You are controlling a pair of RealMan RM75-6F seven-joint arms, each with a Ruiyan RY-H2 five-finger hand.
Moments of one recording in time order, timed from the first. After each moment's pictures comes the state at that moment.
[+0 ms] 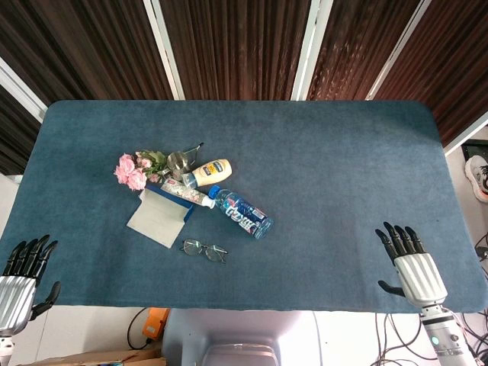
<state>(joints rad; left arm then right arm) -0.04 -1.11 0.04 -1.58 1.67 1.59 0.04 0.12 -1.20 -0.01 -1.59 -1.56 1.40 -0.25</state>
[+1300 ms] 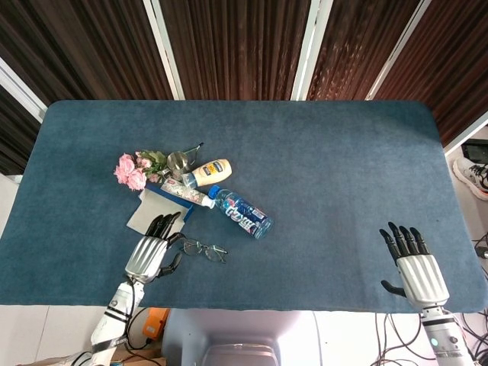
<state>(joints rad) -0.40 -1.63 -0.17 -1.60 1.40 1.13 0.31 0.10 -1.21 0.00 -1.62 -1.53 1.41 -0.31</state>
